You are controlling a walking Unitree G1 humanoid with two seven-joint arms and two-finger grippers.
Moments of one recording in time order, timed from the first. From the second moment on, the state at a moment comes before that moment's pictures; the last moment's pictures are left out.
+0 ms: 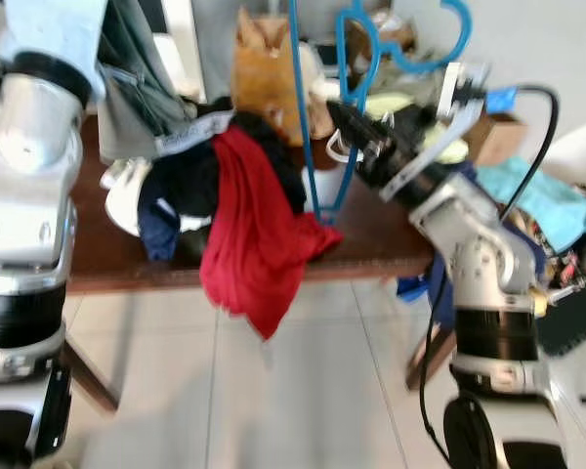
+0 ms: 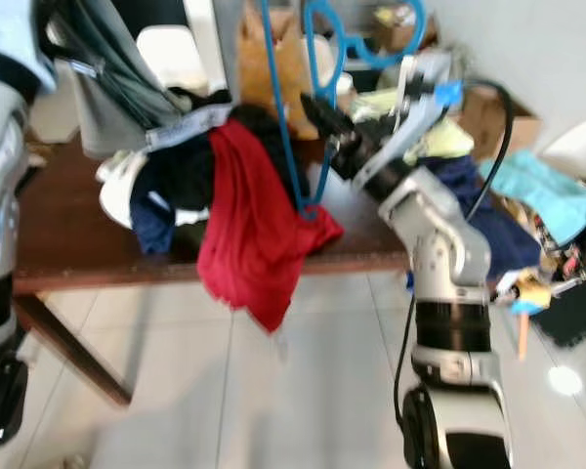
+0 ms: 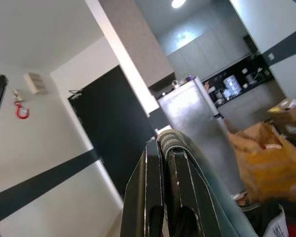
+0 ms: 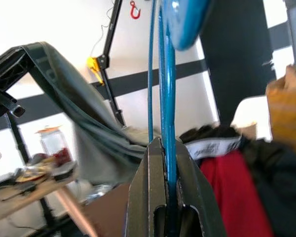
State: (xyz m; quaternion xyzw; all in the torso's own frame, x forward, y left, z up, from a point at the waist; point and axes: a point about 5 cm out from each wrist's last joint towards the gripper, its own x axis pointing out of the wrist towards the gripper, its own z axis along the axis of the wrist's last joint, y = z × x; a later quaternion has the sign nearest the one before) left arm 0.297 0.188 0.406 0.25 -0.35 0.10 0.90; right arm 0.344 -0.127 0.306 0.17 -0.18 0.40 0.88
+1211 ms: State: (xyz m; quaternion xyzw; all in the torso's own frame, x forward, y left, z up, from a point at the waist) left arm 0.339 0.190 0.322 0.22 -0.20 -0.02 0.95; right arm 0.302 -0.203 0.236 -0.11 0.04 0.45 0.88
